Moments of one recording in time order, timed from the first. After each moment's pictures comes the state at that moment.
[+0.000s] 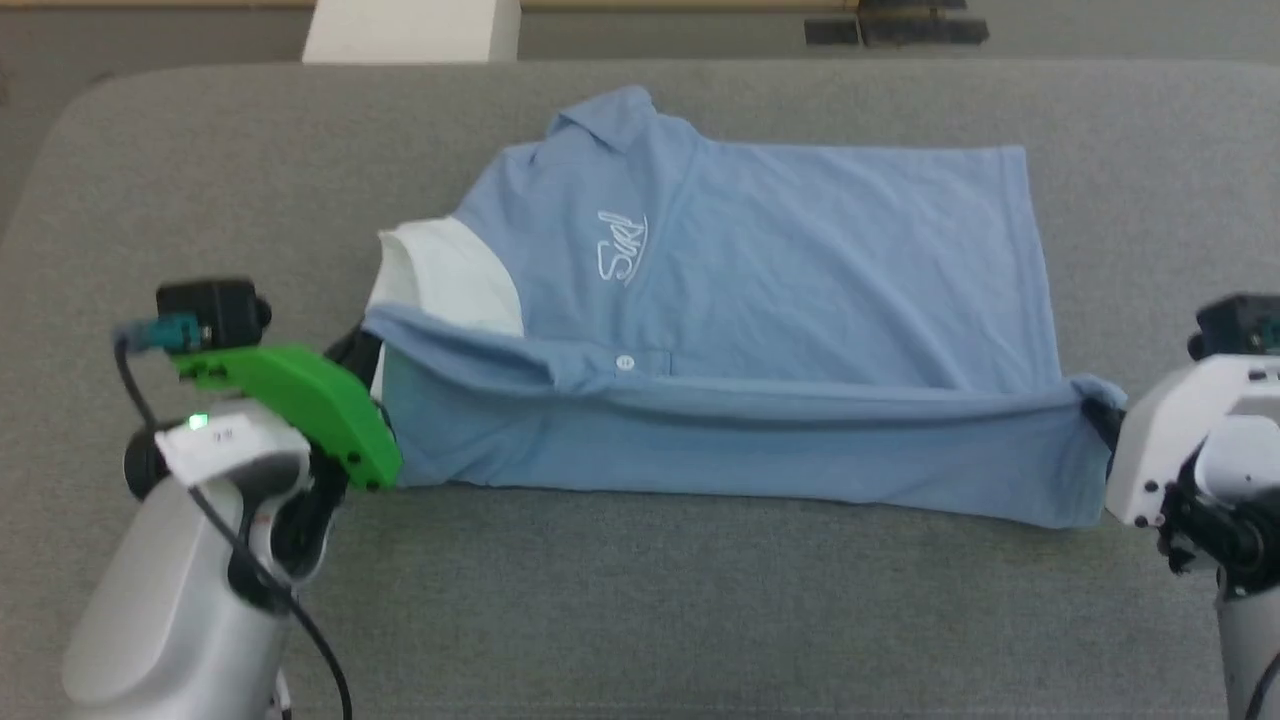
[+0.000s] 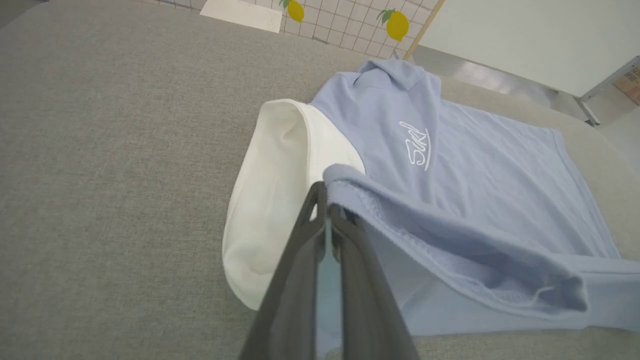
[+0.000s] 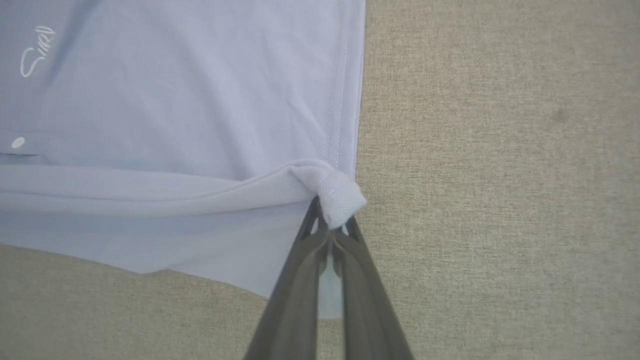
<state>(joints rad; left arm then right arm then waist) -0.37 0.37 -0.25 0.07 -0.72 0.13 0.36 -0.32 -0.22 -0.16 0.19 0.33 0.13 0.76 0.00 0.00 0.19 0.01</state>
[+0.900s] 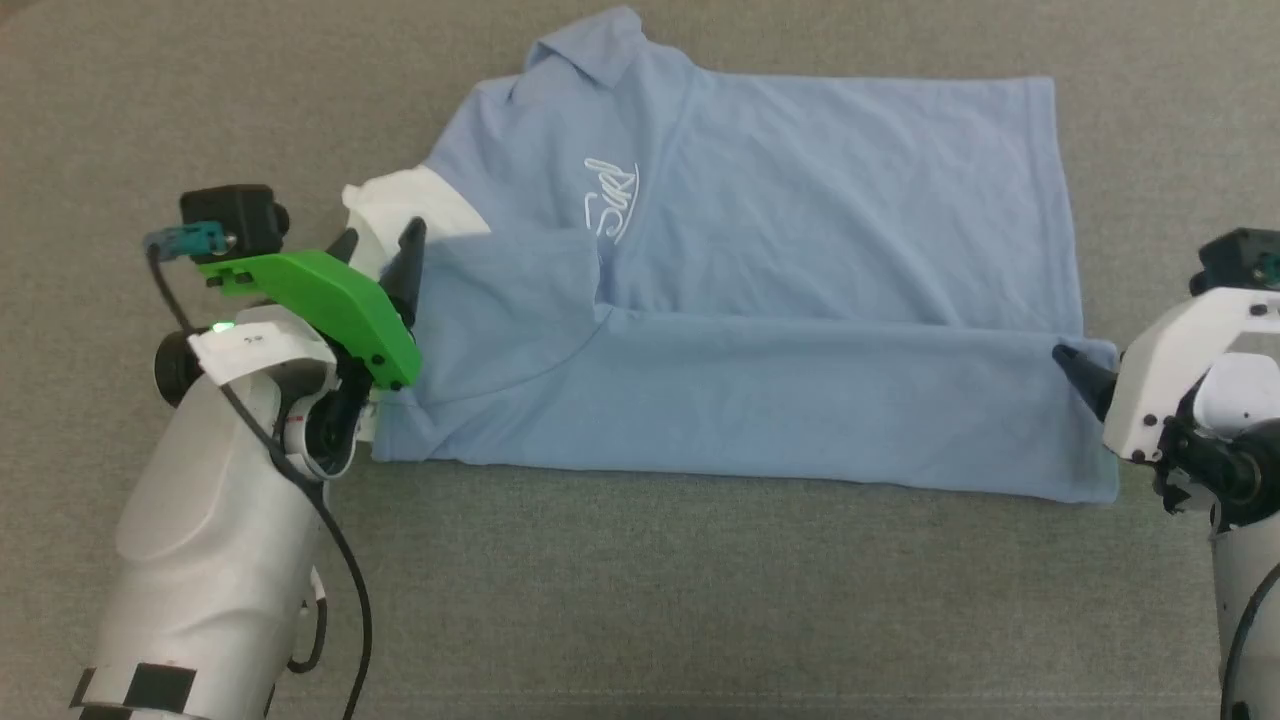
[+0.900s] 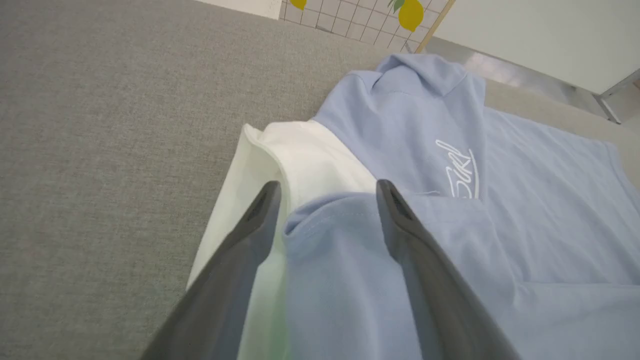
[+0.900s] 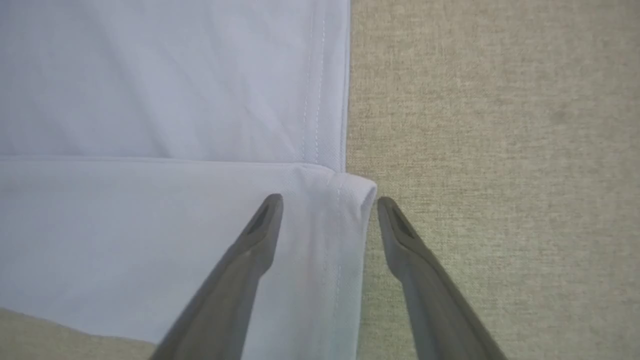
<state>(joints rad) -0.66 0.29 -0.29 0.50 -0.69 0.01 0.18 -0.48 -0.21 -0.17 0.34 0.31 0.13 0.79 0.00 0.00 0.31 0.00</state>
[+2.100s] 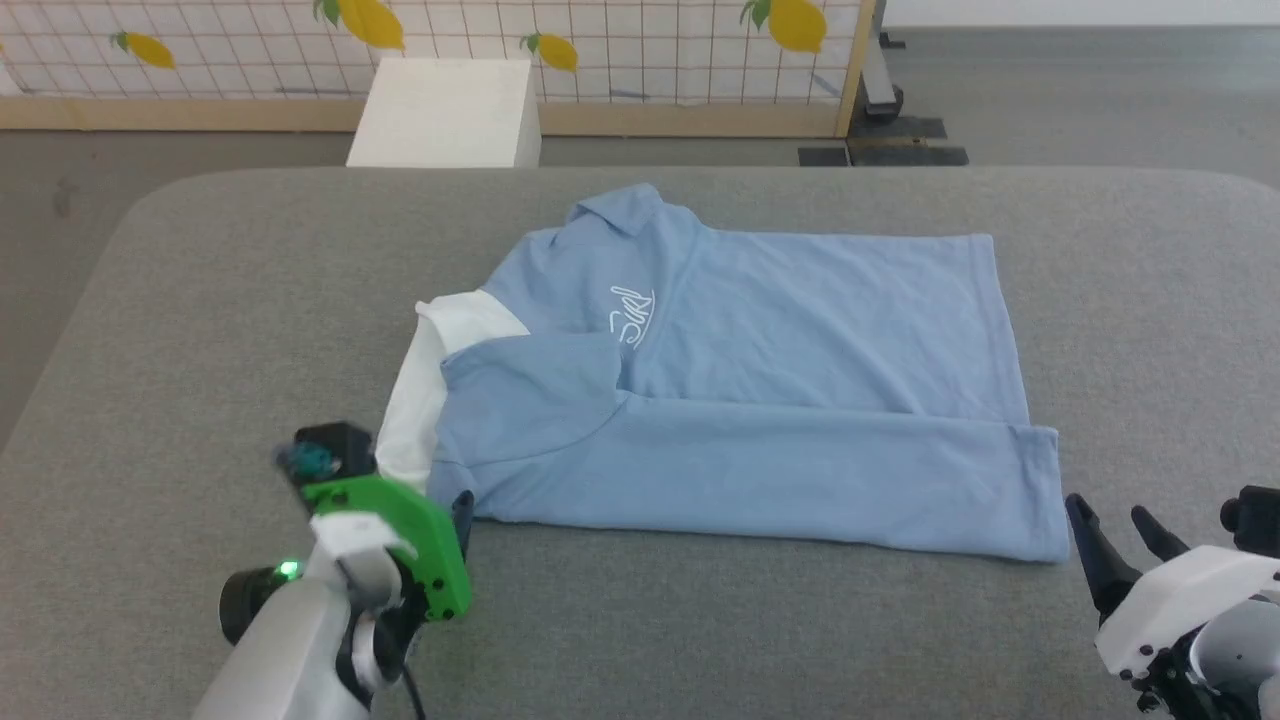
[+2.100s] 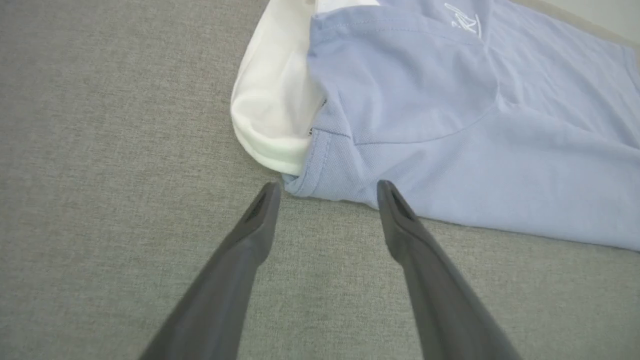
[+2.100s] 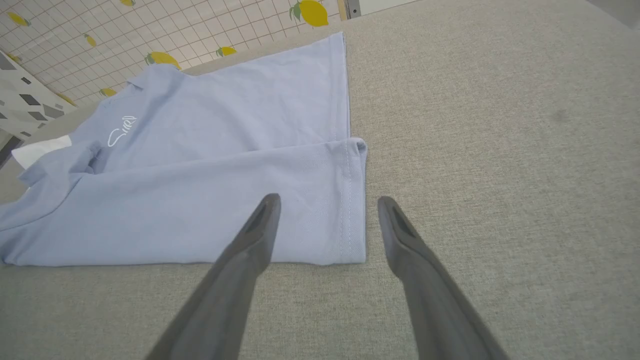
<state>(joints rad) -0.29 0.26 -0.33 0.37 -0.62 0.14 0.33 -0.03 -0.17 -0.18 0.17 0.41 0.13 0.28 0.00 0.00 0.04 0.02</state>
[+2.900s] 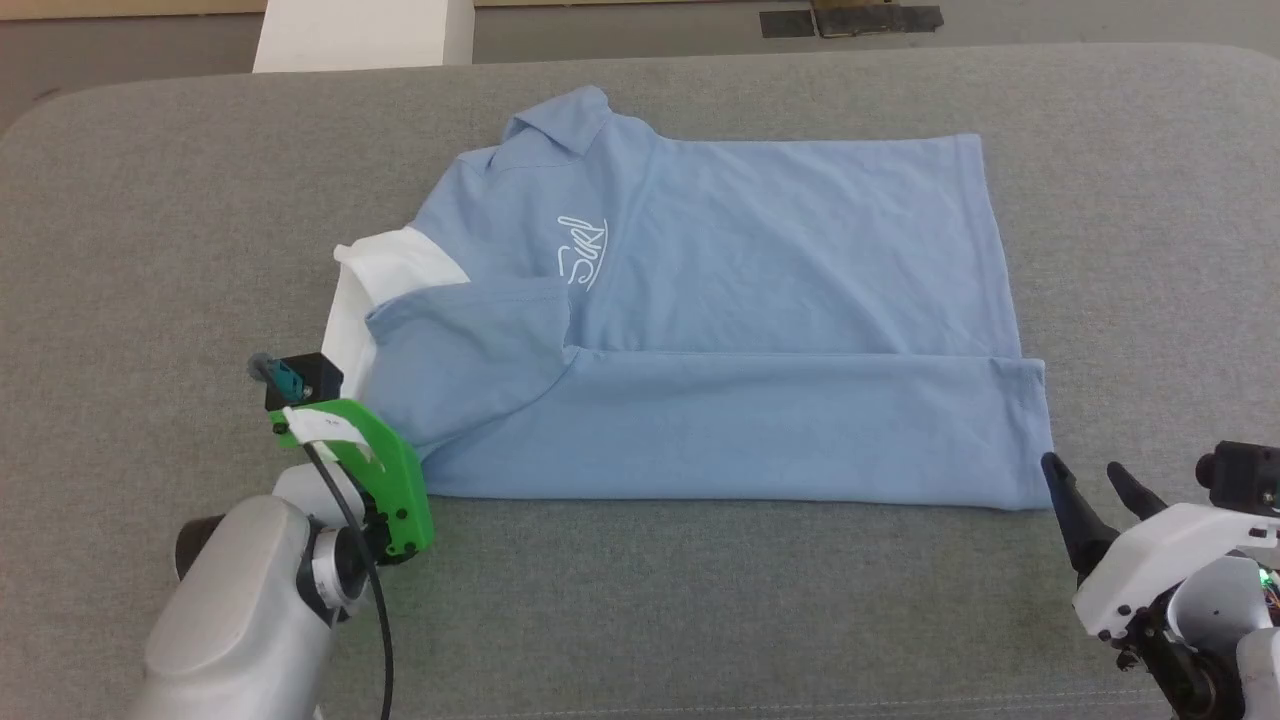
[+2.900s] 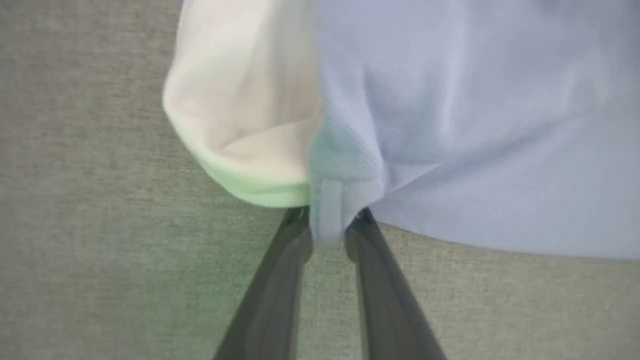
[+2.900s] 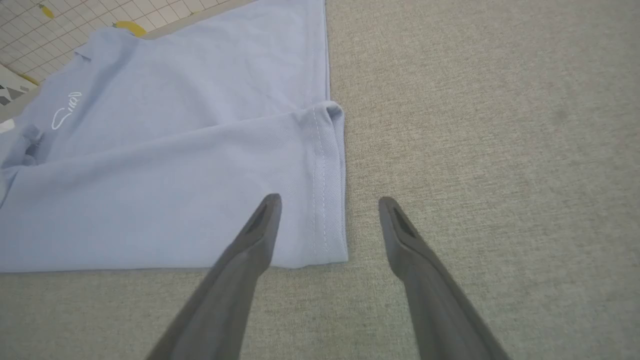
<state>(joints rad) -0.46 0.31 -0.36 0.50 -0.64 0.21 0.62 -0.10 -0.15 -0.15 0.18 0.40 0.13 0.29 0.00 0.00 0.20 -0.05</state>
